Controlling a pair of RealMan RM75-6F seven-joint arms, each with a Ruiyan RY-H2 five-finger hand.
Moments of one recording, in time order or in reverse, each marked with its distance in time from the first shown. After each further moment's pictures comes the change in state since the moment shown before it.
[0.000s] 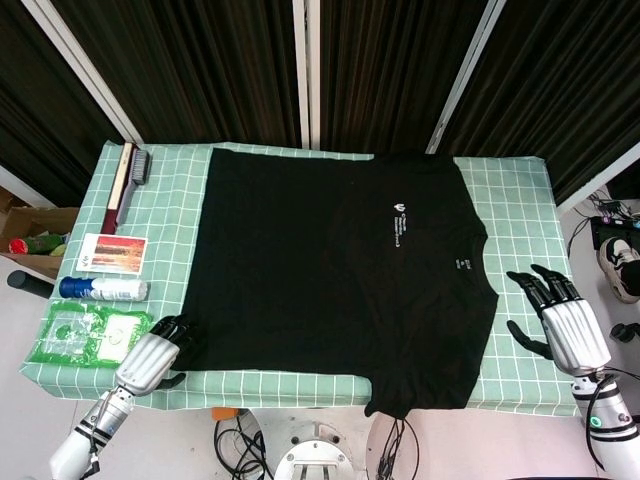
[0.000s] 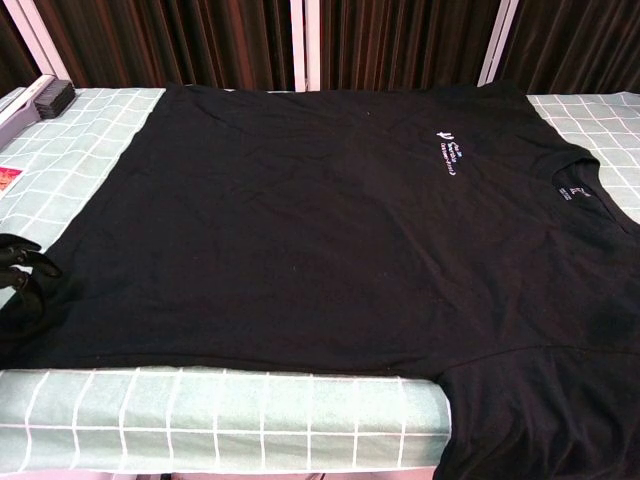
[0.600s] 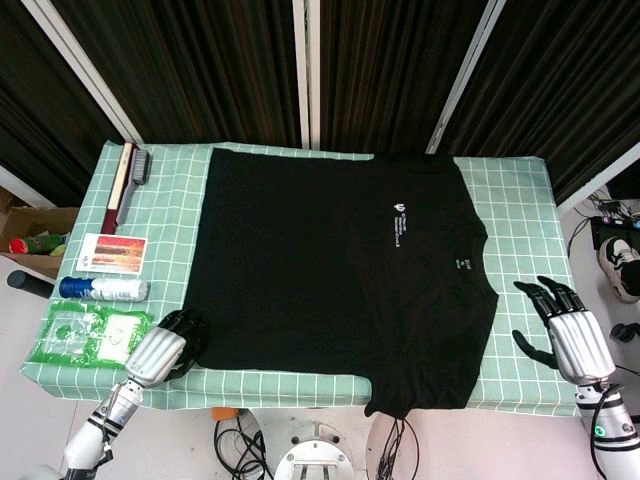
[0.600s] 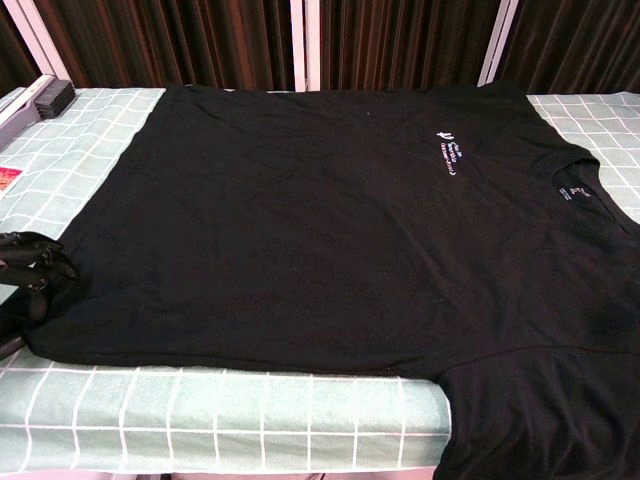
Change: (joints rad) left arm -0.014 -0.089 -0.027 0.101 -0.009 0.022 -0.118; right arm -0.044 -0.036 -0.030 0.055 0.009 0.003 0.061
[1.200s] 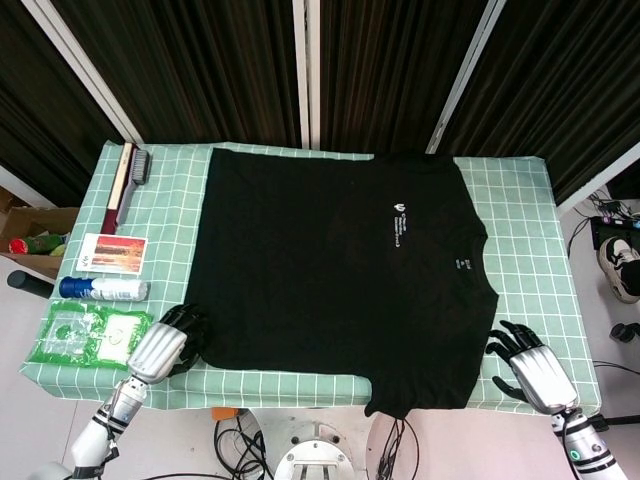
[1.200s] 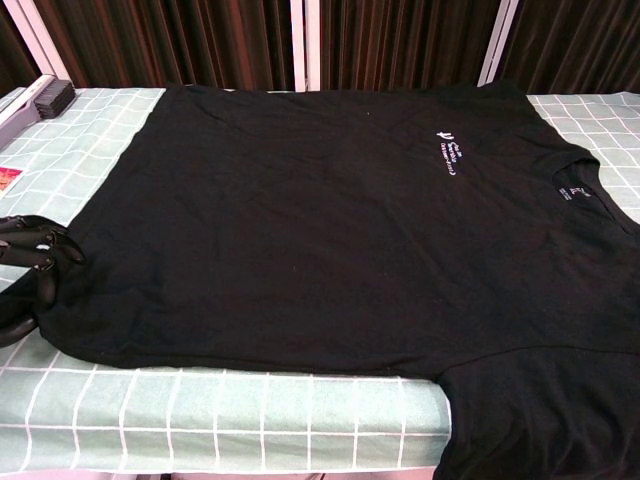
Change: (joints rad) left arm 0.003 -0.037 -0.011 0.034 0.007 0.057 -0.056; right arm -0.033 -0.221 -0.129 0.385 -0.144 -0.040 -0.004
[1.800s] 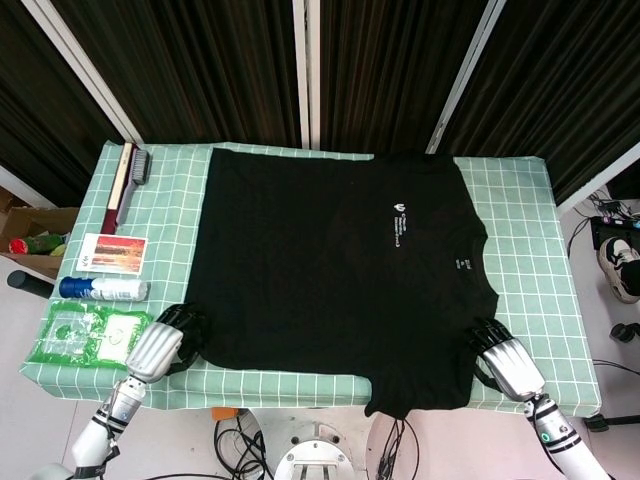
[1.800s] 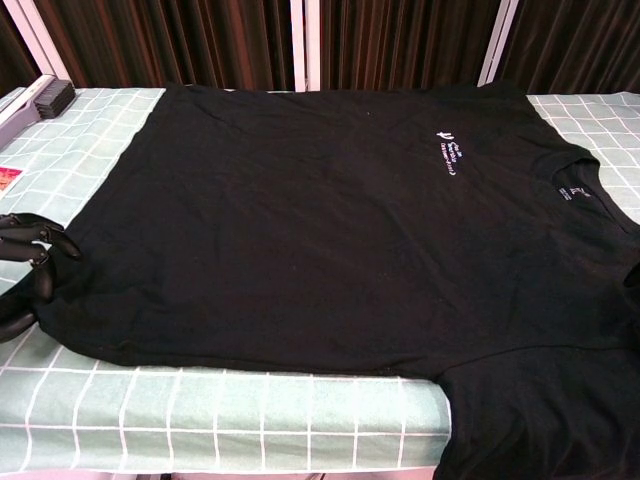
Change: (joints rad) left arm 0.008 -0.024 -0.005 0.033 -0.016 0.021 -0.086; right arm 0.054 -0.202 0.007 0.266 -0.015 -0.013 0.126
